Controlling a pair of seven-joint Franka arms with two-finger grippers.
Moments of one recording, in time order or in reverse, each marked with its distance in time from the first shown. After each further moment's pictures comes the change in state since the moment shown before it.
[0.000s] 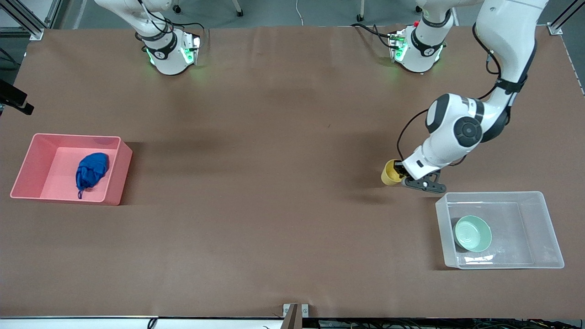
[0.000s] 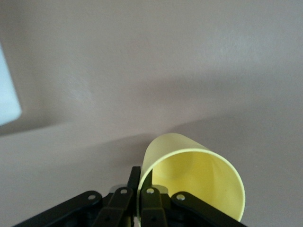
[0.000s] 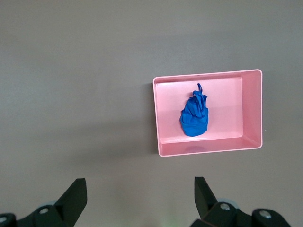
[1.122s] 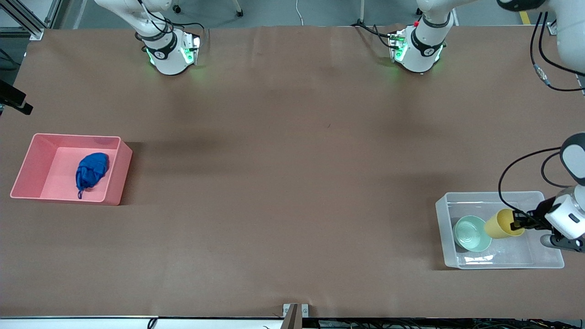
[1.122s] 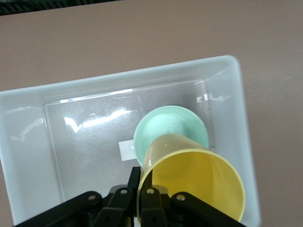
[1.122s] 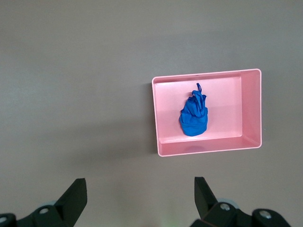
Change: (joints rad) left arm 0.200 0.347 0.166 0.781 0.014 -0.347 0.371; right arm -0.001 0.000 -0.003 0.000 0.000 -0.003 0.000
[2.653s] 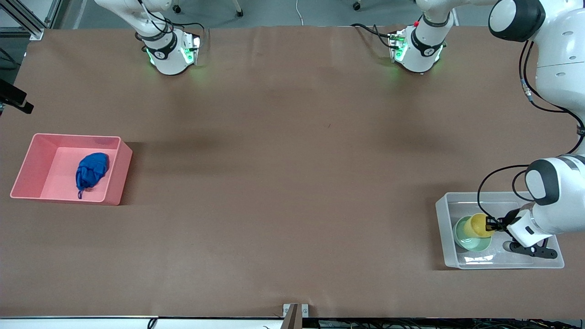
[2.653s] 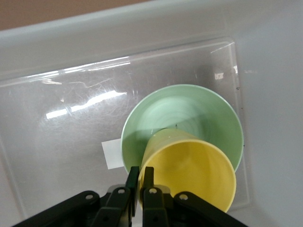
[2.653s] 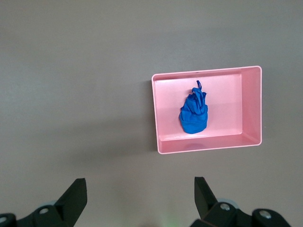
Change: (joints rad) left arm -0.025 0.137 0.004 -0.001 0.059 0.052 -0.019; right arm 0.000 0.000 -0.001 0.000 0.000 -0.009 0.000
